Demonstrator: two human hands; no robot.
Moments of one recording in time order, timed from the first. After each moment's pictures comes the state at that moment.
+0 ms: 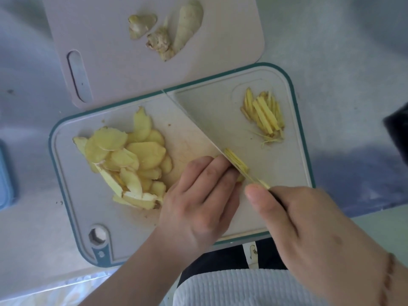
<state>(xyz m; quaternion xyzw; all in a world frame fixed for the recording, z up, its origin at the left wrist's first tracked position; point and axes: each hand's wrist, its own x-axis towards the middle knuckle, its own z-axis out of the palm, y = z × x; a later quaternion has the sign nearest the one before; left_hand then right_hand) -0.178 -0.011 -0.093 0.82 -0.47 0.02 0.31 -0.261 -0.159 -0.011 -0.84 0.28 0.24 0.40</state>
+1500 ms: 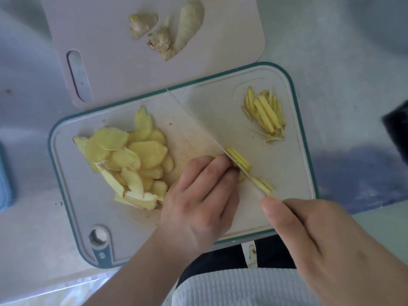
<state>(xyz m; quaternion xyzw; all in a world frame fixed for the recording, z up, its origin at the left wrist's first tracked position) -0.176 -0.011 -0.093 0.82 -0.46 0.02 0.33 -0.270 -0.156 -0.001 -0.83 0.30 0.23 0.42</state>
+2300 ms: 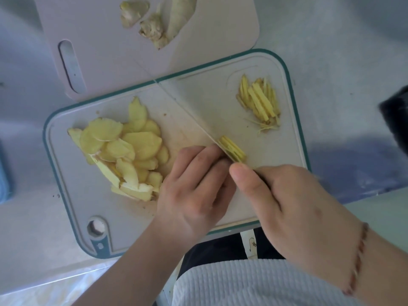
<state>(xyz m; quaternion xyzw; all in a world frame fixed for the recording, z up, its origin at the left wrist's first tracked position) -0.177 -0.016 -0.095 0.82 -0.44 0.07 0.35 -0.249 -0.154 -0.013 -0.83 0.27 0.23 0.42</state>
